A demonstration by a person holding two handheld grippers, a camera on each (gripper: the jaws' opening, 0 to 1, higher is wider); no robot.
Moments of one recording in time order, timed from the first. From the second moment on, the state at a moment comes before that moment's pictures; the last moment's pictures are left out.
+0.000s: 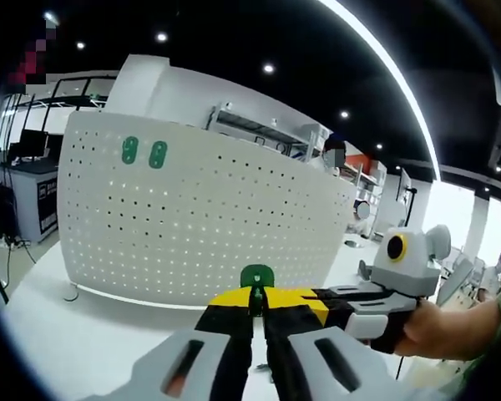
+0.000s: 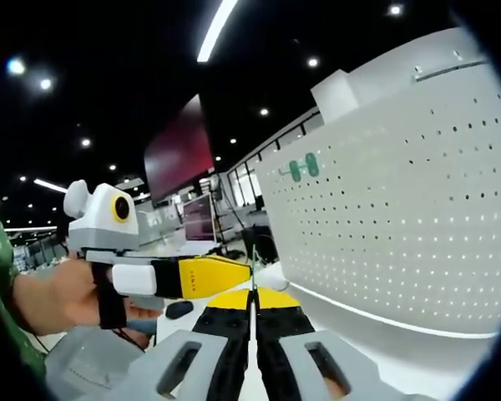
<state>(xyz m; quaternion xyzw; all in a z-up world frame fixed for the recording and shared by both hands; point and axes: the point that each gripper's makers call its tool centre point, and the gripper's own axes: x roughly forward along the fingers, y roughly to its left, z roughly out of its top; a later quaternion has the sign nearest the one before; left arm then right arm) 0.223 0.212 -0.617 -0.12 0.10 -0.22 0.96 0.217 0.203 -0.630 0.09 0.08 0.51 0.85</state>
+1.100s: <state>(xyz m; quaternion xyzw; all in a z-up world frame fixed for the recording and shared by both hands) 0.226 0.223 -0.608 -0.05 0.07 -0.21 0.97 0.218 0.191 -0.628 0.01 0.07 0.48 0.88</state>
